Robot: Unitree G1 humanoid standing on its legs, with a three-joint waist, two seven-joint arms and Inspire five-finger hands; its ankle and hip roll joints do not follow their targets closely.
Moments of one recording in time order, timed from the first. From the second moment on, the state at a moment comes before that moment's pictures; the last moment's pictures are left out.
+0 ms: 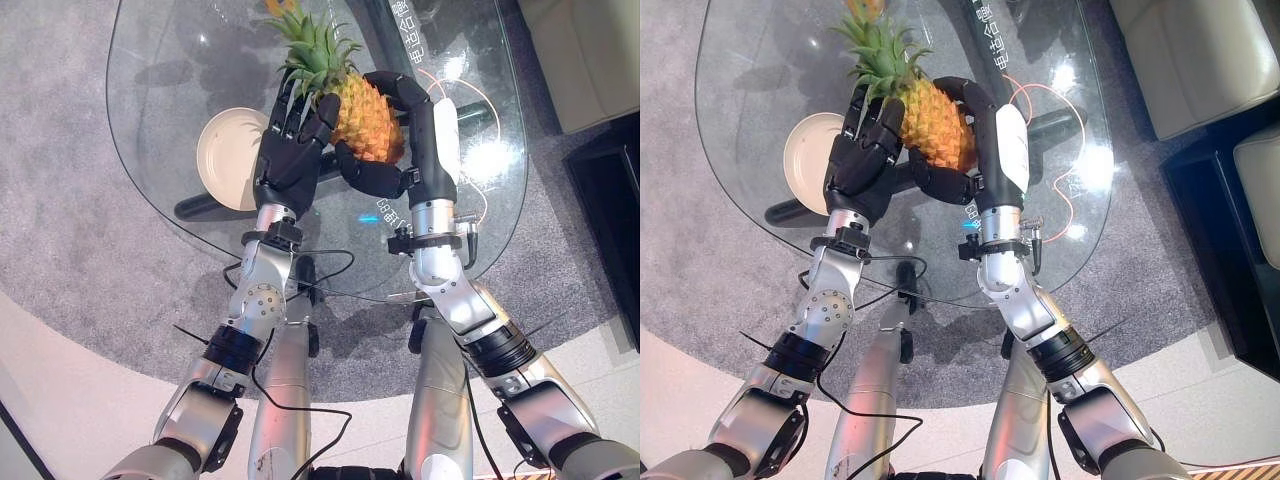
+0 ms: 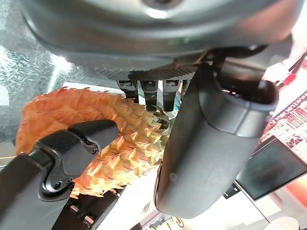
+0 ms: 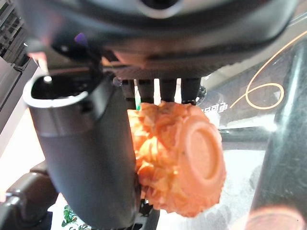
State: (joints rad) left arm -0.66 0.20 -0.26 0.25 -1.16 -0.27 0.01; right arm -0.69 -0.35 0.43 0.10 -0.19 0.00 -0.54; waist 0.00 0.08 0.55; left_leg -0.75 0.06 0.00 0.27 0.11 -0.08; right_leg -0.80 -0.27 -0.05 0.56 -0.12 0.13
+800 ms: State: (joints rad) left arm -0.65 0.20 -0.26 0.25 -1.19 -0.31 0.02; right arm -0.70 -0.36 0.44 0.10 -0.20 0.02 -0.48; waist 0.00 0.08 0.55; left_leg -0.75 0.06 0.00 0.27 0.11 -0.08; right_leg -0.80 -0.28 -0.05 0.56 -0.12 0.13
